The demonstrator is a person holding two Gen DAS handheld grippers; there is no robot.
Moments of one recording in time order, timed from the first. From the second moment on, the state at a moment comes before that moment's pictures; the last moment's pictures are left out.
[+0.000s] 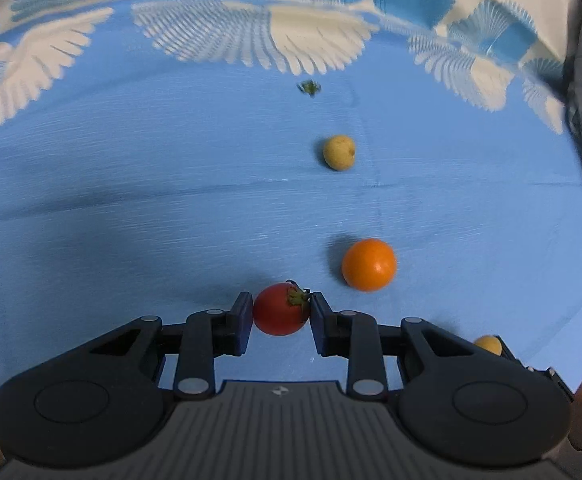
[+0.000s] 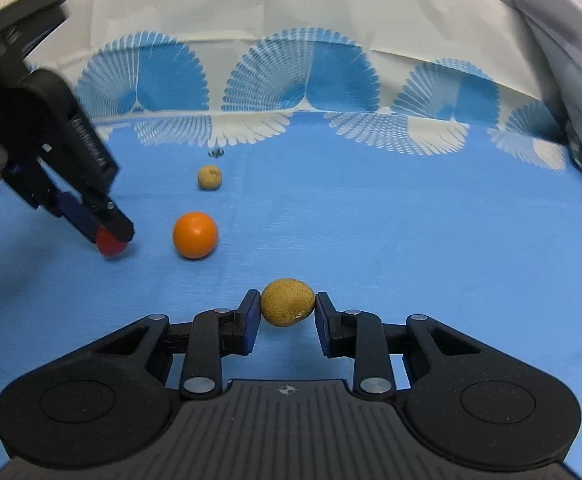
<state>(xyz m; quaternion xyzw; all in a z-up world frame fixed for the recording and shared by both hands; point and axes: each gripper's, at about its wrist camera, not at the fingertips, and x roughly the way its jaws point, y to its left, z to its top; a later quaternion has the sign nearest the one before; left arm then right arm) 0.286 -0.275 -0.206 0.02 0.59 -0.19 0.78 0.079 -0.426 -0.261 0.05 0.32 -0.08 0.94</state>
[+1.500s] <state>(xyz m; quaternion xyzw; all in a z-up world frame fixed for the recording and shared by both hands) 0.035 0.125 -0.030 -0.03 0.47 -0.02 0.88 -0.021 -0.050 -0.076 0.01 0.27 0.19 0.94</state>
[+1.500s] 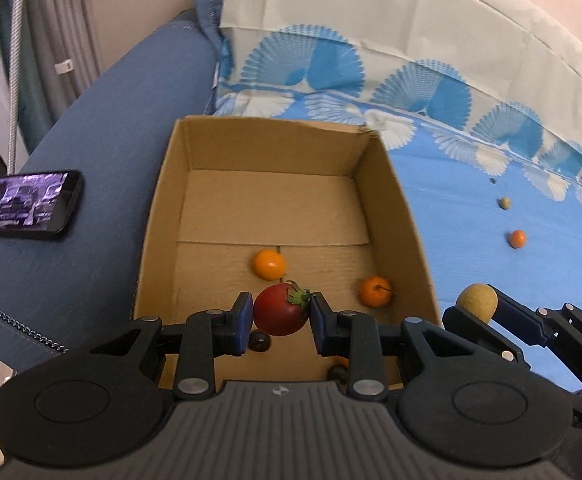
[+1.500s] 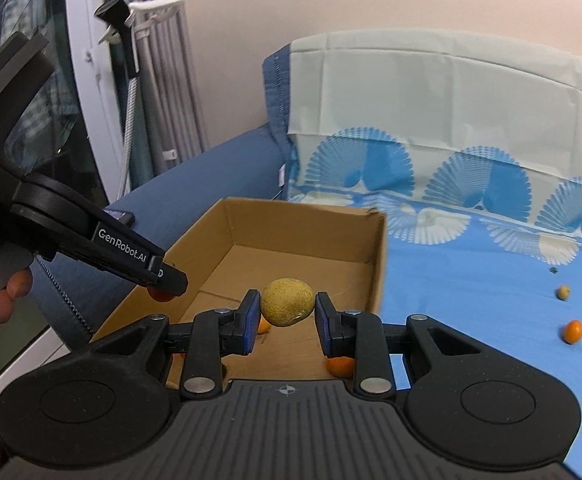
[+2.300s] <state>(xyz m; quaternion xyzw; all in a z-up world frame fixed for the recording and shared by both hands) 0.085 0.151 -0.103 -0.02 0.53 0.01 0.85 0.042 -0.011 -0.135 -0.03 0.35 0.20 0.92</state>
